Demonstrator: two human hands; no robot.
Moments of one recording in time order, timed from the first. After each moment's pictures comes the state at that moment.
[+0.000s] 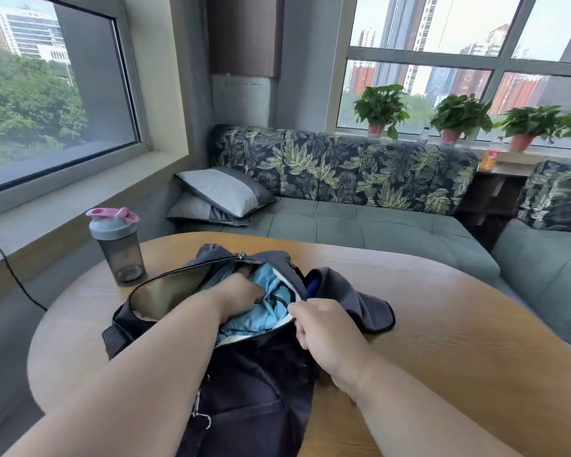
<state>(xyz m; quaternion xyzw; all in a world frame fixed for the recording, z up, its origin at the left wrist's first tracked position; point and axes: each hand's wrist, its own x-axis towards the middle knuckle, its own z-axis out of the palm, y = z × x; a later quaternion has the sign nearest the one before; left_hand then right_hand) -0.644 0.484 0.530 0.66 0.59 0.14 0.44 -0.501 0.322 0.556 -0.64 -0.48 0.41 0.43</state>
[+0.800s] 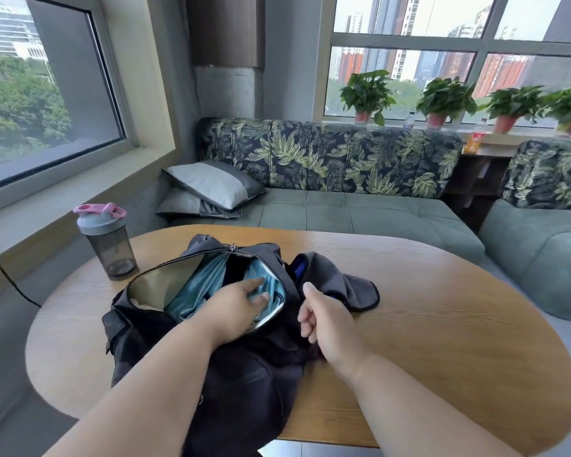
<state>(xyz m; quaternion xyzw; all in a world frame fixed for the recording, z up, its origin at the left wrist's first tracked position) -0.647 0.414 0.514 0.77 0.52 0.16 0.34 -0.471 0.307 0.516 -0.65 -0.41 0.41 0.48</state>
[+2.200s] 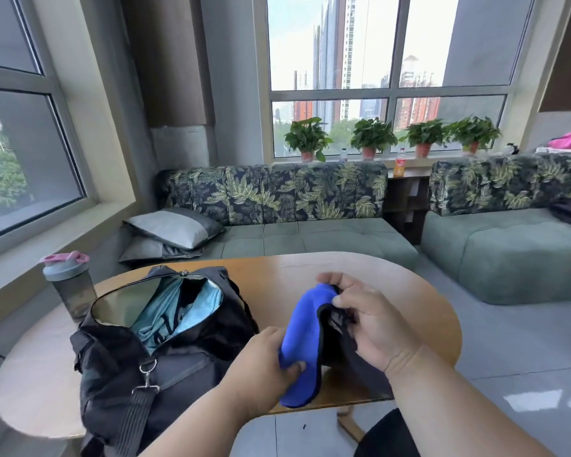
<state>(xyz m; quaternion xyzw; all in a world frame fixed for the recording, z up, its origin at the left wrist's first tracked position) -0.566 0.220 0.531 0.88 0.36 0.17 0.26 -0.386 0.132 0.601 -0.40 -0.34 0.52 0.68</state>
